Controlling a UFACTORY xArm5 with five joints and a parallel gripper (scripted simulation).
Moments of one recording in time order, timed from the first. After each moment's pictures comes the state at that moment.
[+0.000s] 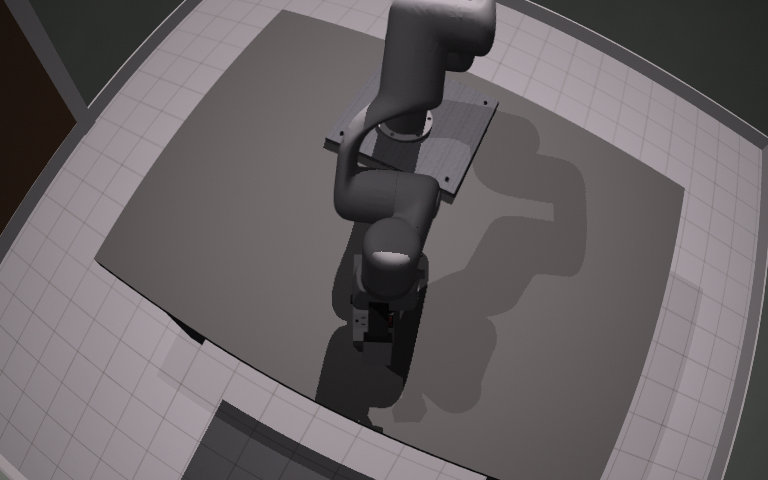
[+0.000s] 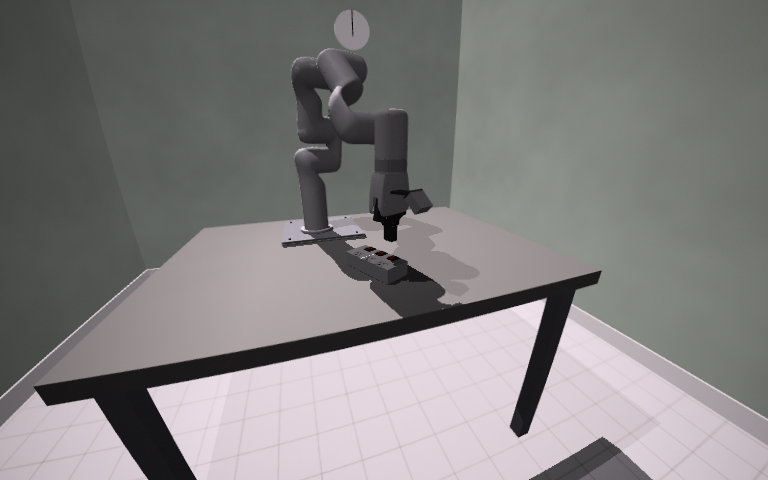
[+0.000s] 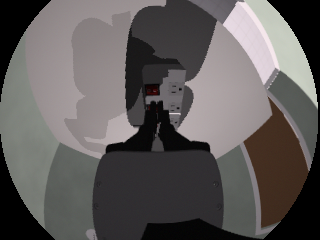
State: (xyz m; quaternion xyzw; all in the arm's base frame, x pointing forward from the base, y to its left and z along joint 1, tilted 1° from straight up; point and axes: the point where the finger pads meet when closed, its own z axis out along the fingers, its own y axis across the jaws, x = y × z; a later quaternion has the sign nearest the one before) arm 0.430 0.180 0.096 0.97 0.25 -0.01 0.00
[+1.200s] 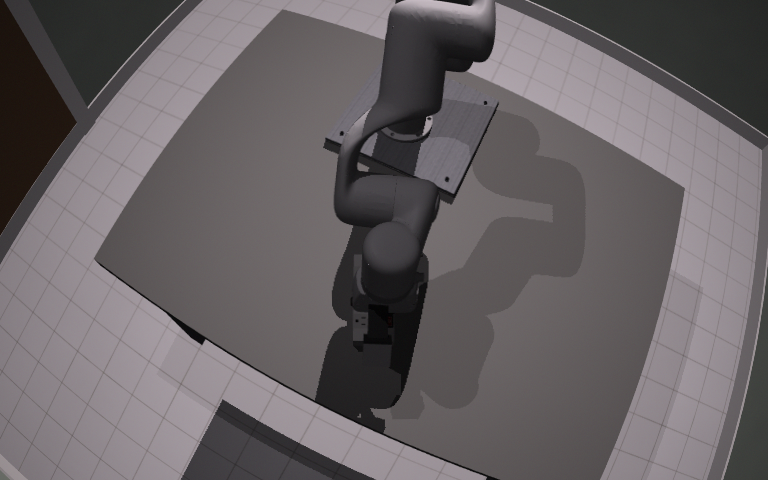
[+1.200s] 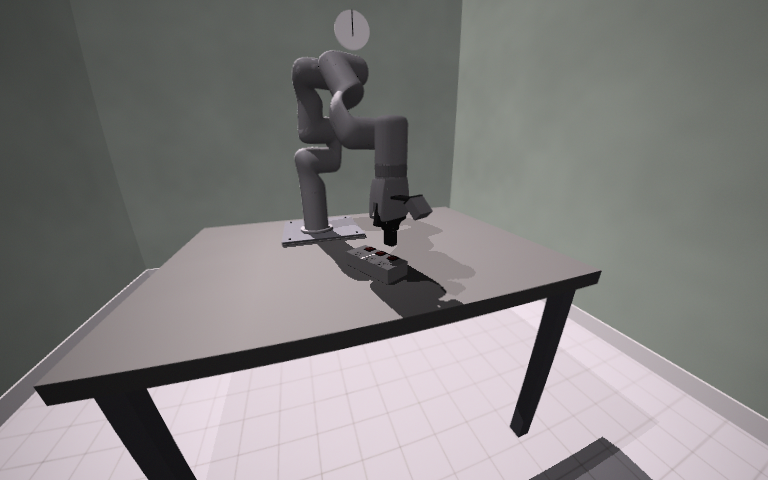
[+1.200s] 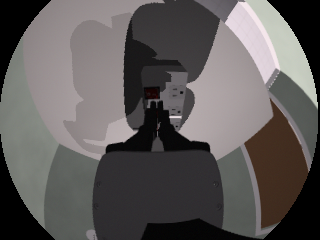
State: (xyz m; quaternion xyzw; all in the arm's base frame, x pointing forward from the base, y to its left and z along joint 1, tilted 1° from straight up) arm 0.429 0.180 0.083 0.97 0.25 -0.01 0.00
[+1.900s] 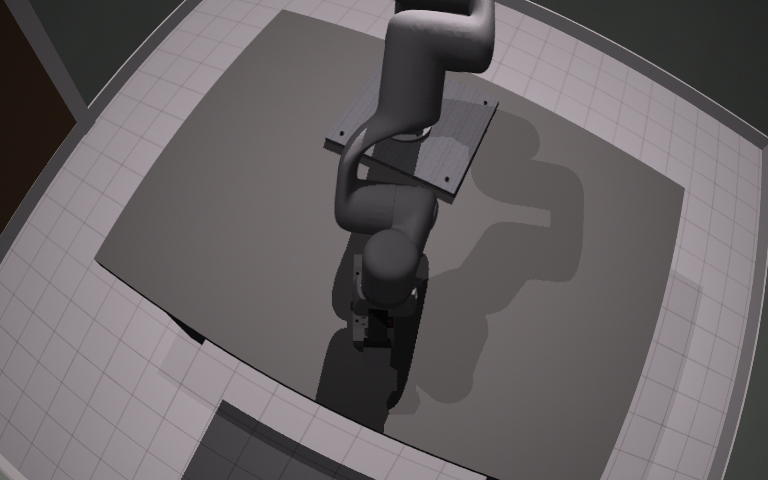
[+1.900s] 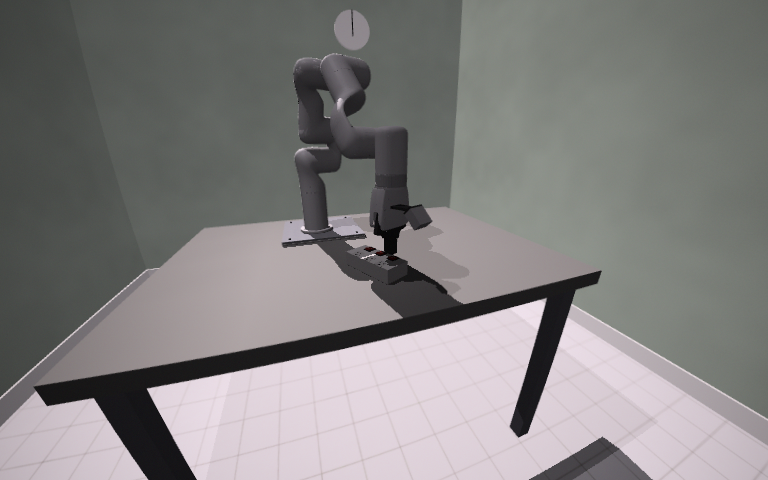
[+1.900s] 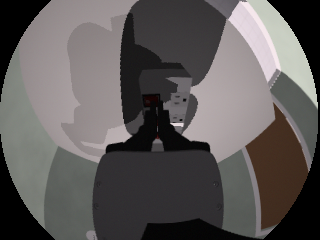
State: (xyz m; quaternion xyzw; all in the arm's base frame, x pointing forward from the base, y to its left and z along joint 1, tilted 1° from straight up) arm 0.429 0.180 0.061 0.97 0.25 -0.01 0.00
